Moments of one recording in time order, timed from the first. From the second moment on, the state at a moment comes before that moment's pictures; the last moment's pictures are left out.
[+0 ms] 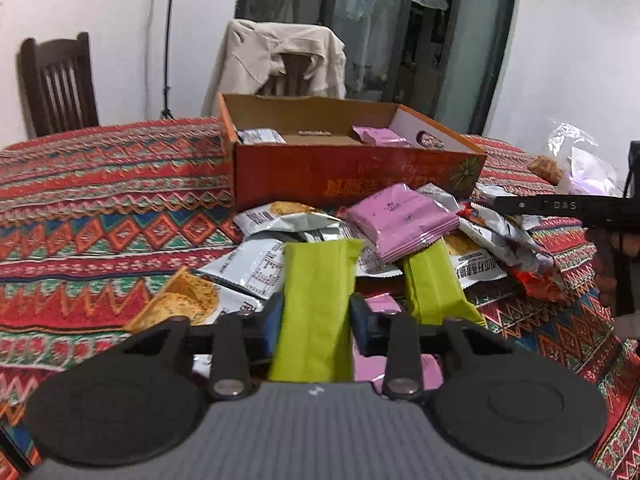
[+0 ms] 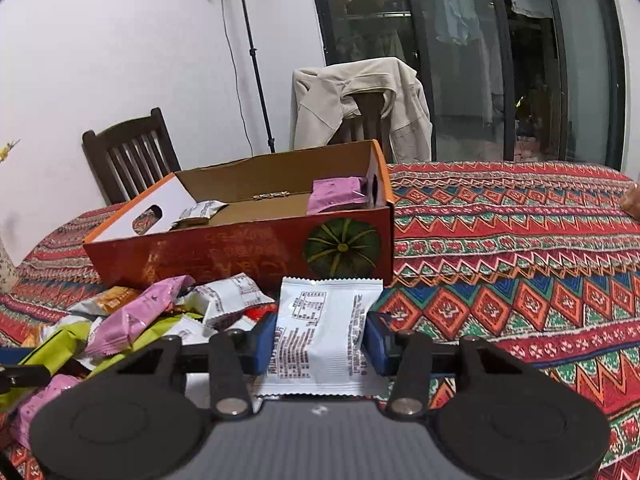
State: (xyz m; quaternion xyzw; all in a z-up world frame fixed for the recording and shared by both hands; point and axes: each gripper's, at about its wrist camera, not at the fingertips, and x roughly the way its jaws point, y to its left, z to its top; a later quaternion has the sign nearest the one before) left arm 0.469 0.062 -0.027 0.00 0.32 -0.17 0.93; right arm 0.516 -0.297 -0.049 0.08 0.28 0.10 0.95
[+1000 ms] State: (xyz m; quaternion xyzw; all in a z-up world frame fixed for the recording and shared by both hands) left arm 0.337 0.042 0.091 -0.07 0.24 -0.09 0.96; right arm 0.302 -0.313 0.015 0.04 0.21 0.18 0.96
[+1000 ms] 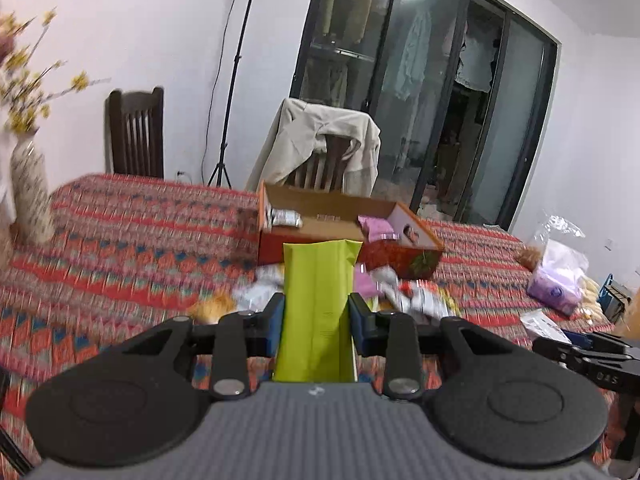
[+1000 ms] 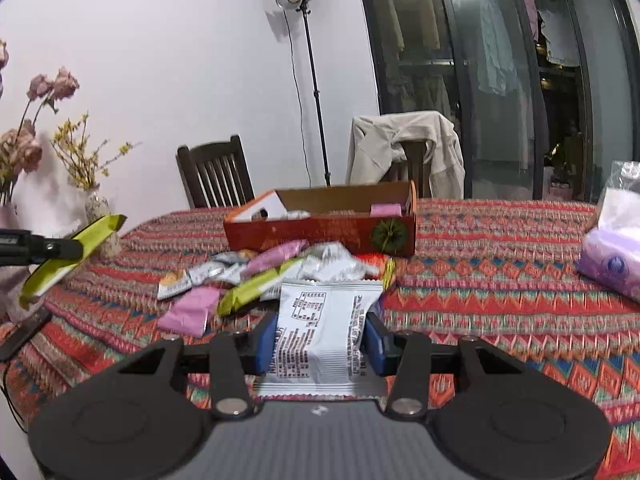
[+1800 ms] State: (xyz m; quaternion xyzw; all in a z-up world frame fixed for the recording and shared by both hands) left arm 0.724 -0.002 0.015 0.00 0.35 0.01 0.93; right arm 0.774 -0.208 0.015 0.03 0.38 0.16 0.91
